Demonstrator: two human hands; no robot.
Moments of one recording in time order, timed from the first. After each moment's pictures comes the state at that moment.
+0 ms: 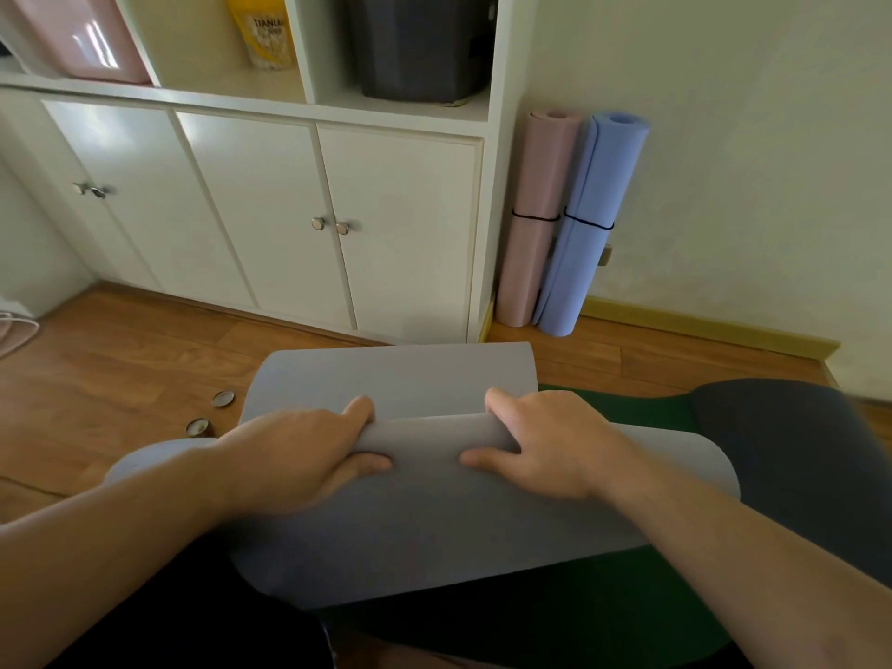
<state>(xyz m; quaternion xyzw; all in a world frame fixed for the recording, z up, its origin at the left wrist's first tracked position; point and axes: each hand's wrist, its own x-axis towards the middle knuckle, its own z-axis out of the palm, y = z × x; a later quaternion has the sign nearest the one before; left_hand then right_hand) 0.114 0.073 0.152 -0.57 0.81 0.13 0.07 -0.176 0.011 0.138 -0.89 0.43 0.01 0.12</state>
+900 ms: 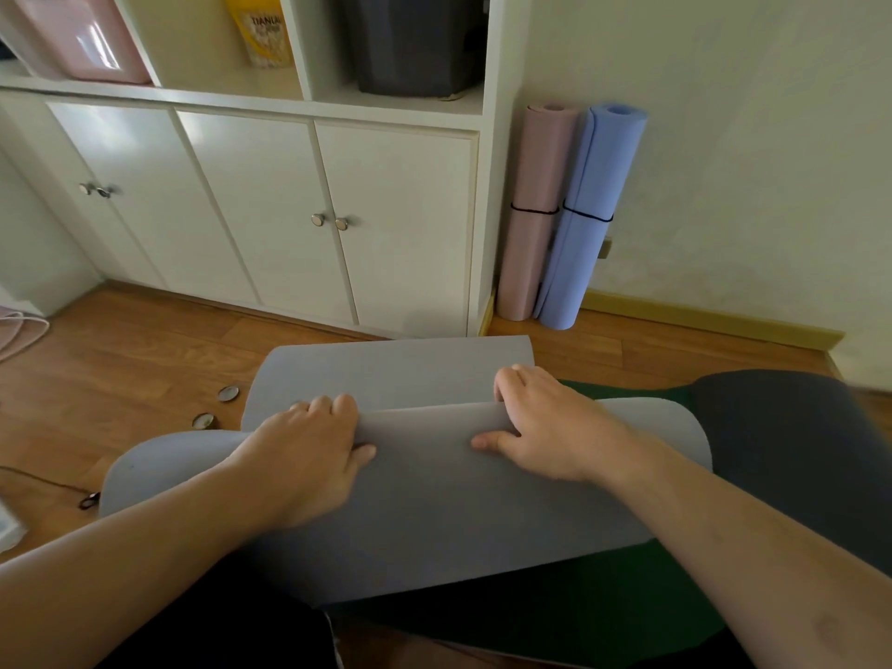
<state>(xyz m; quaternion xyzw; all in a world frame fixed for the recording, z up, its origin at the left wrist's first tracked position) 0.097 0.087 0.122 -0.64 0.77 0.00 0.03 -0.184 0.007 0.137 -0.86 0.48 0.04 0.18</state>
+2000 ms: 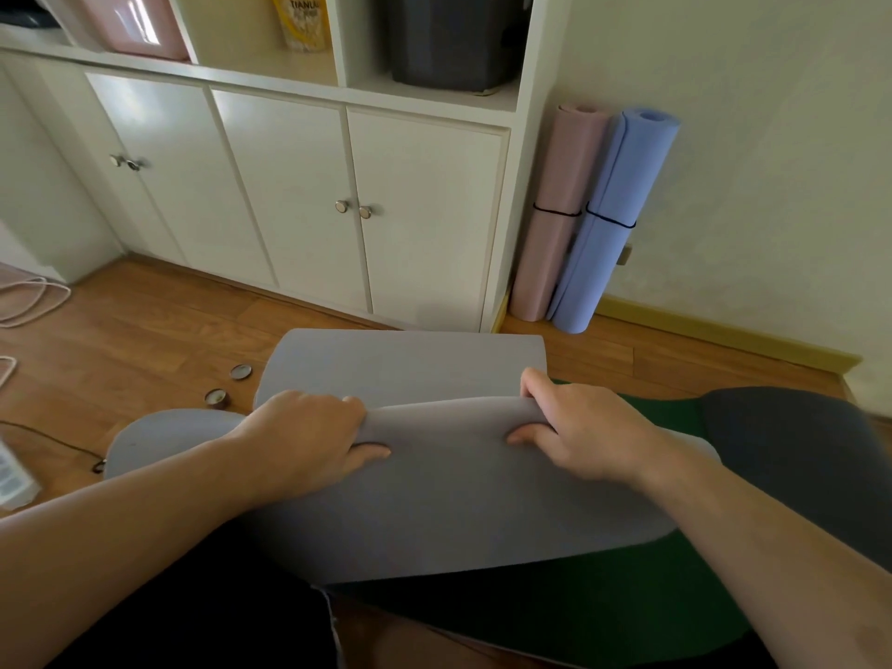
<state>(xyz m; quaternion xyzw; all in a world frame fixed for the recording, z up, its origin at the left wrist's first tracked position) 0.110 0.089 0.128 -0.61 0.78 -0.05 0.12 -0.199 0.008 0.136 -0.88 0.45 0.03 0.17</state>
